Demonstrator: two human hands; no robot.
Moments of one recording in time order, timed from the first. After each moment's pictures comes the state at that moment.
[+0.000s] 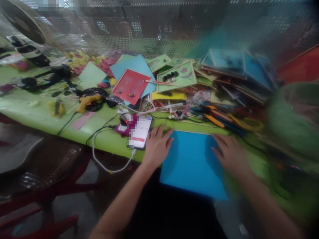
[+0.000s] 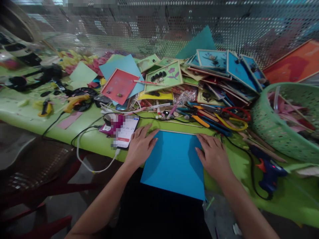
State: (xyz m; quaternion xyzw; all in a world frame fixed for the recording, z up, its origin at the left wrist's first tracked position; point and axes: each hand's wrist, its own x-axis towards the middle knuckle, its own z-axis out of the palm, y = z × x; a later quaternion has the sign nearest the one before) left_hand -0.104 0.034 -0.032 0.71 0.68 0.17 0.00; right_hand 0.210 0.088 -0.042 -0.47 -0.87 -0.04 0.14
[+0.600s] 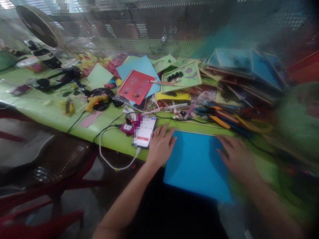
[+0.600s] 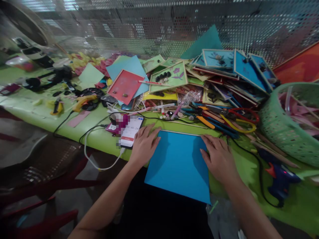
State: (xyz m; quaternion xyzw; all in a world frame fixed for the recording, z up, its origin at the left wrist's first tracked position) left_hand -0.103 0.032 -0.030 0.70 0.69 0.19 -0.01; right_hand 0.213 0.088 -0.045 -0.46 -0.87 -0.04 0.15
